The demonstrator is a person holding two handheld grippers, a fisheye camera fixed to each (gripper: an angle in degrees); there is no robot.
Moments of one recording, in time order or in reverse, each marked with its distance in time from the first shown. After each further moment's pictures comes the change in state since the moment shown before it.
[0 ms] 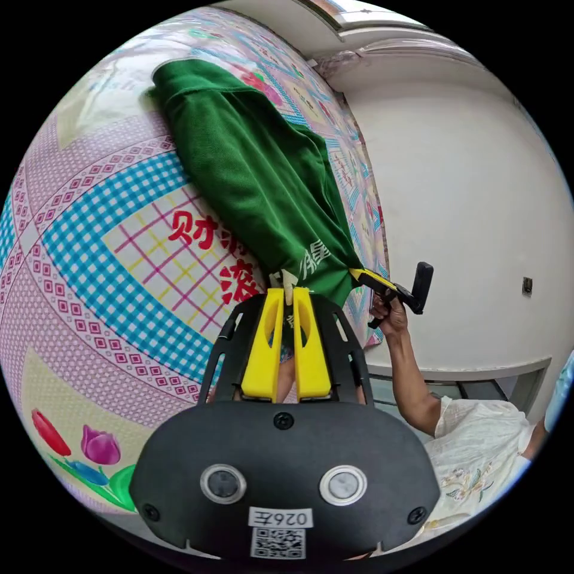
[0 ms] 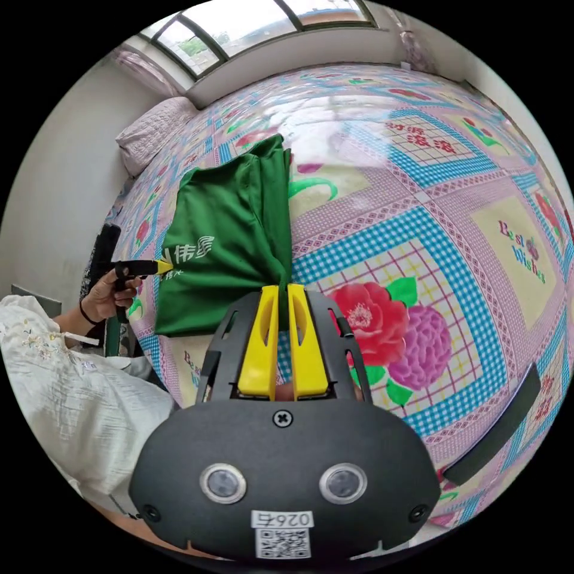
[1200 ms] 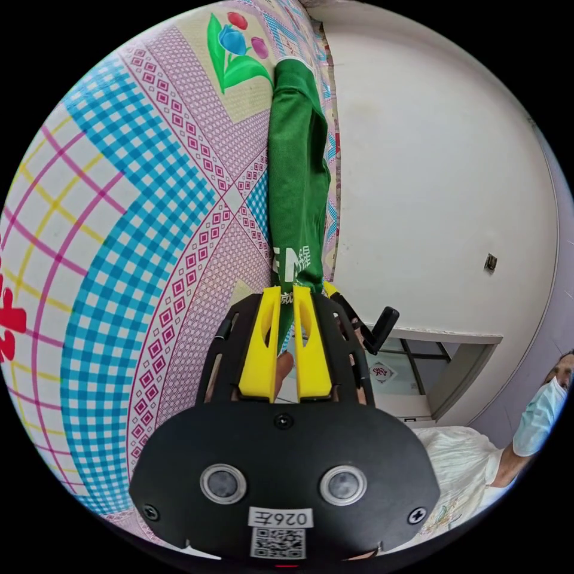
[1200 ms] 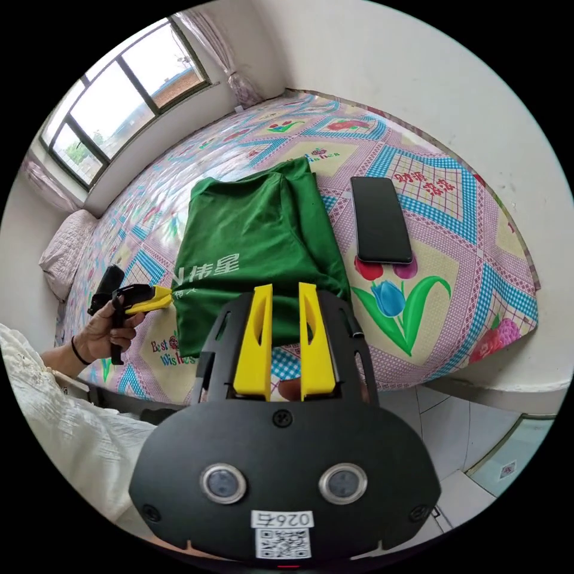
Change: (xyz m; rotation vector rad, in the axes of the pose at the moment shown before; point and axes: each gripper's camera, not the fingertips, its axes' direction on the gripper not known) left arm 0.031 -0.035 0.104 -0.316 0.339 0.010; right arm -0.010 0.191 -0.111 0.276 0.316 0.498
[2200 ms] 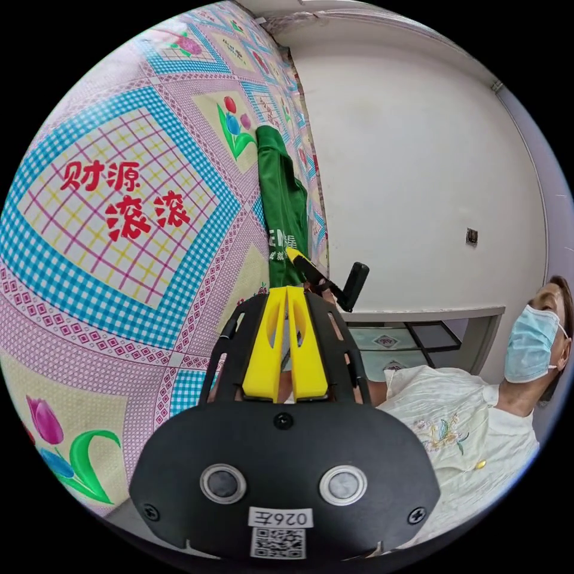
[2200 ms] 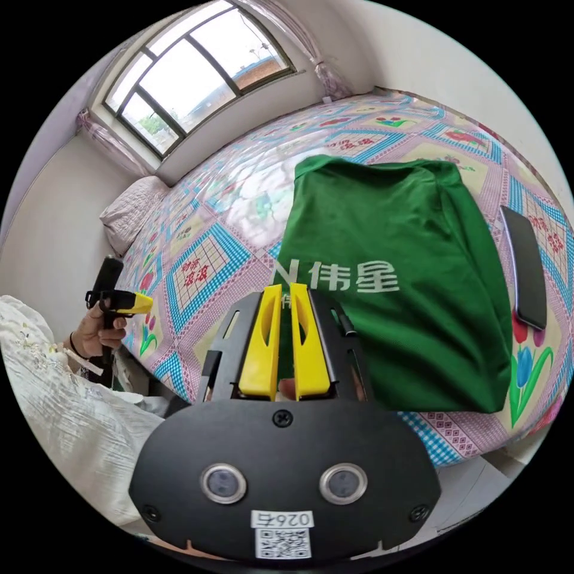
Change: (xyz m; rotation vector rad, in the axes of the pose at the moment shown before) left arm 0.098 0.120 -0.026 0.141 -0.075 0.091; right arm -0.066 0.078 0.054 -0.047 -0.315 -0.232
